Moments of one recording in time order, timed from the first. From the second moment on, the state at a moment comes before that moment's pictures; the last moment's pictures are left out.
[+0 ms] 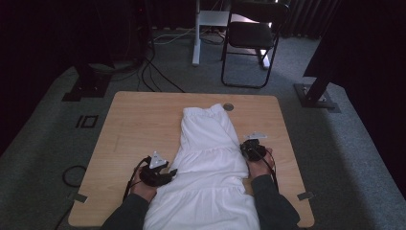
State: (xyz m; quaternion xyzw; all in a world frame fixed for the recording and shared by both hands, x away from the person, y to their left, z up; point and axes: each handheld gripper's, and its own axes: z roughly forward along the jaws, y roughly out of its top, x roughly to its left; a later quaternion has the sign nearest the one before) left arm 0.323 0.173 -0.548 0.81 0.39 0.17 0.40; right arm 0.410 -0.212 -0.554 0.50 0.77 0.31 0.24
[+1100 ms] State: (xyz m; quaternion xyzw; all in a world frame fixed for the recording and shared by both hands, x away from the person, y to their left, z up) left arm 0.362 0.138 -0.519 0.82 0.36 0.18 0.40; right arm 0.431 -0.208 -0.554 0.50 0.76 0.33 0.23
